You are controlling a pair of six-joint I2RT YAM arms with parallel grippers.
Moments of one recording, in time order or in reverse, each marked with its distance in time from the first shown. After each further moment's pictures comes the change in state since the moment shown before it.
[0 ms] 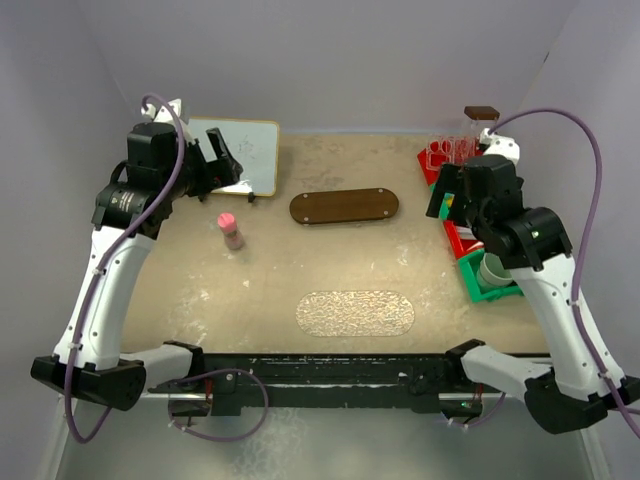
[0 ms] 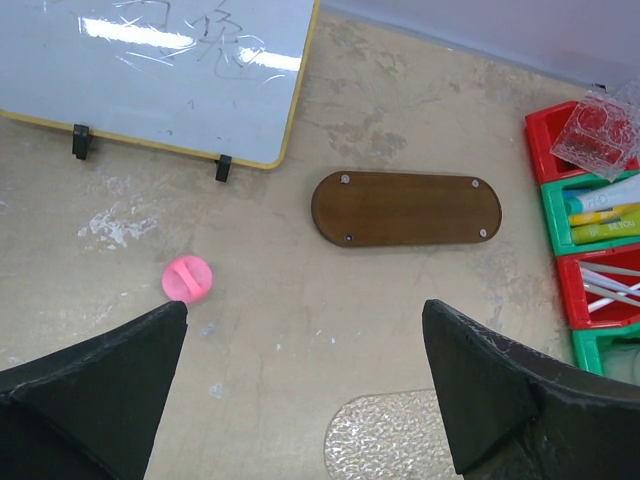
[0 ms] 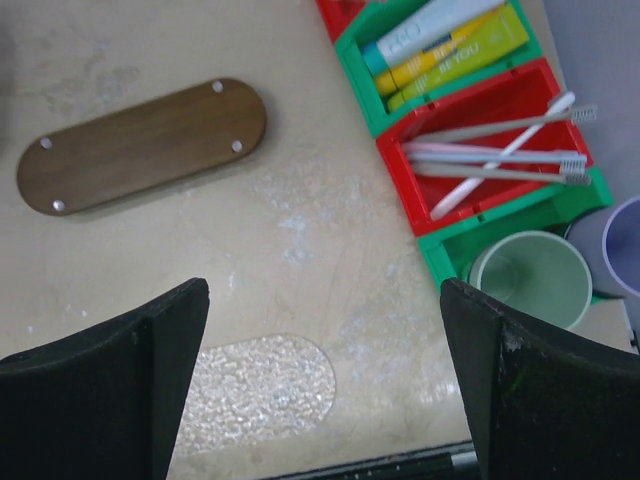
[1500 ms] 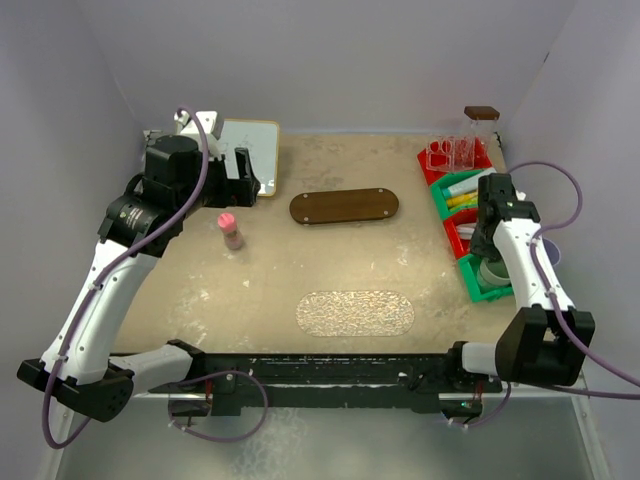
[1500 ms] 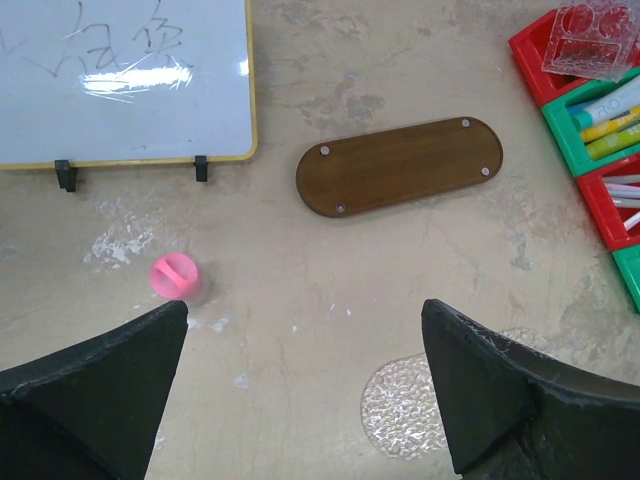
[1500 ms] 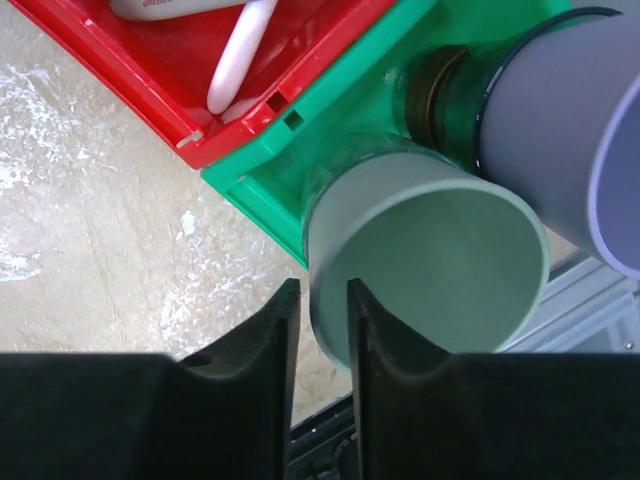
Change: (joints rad) left arm -0.202 -0.053 -0.017 -0.012 -0.085 0.140; right arm -0.487 0.194 -0.423 0.132 -0.084 -0.107
